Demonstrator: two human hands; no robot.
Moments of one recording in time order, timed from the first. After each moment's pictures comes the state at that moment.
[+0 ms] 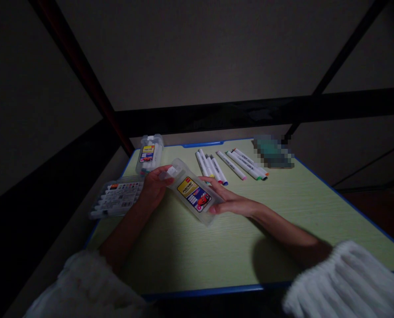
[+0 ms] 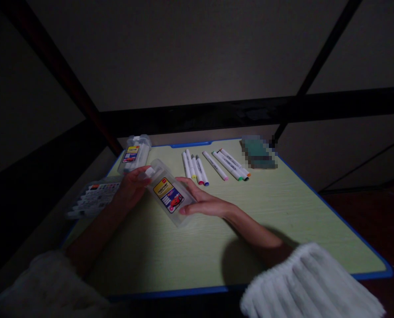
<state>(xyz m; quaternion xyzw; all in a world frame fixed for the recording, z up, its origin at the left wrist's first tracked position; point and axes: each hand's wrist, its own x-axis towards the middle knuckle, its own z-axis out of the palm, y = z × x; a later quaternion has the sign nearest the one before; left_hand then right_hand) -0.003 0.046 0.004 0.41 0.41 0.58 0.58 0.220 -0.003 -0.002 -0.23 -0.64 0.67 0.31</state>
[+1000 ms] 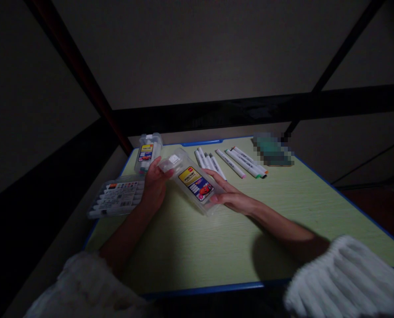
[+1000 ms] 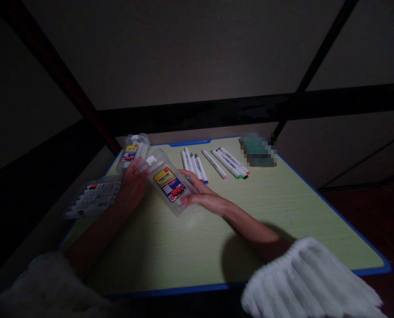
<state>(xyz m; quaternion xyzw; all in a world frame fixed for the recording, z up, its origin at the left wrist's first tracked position) 0.011 0.040 0.008 0.38 0.37 0.64 0.55 0.216 -0.006 -0.002 -0.26 -0.54 0.70 0.40</state>
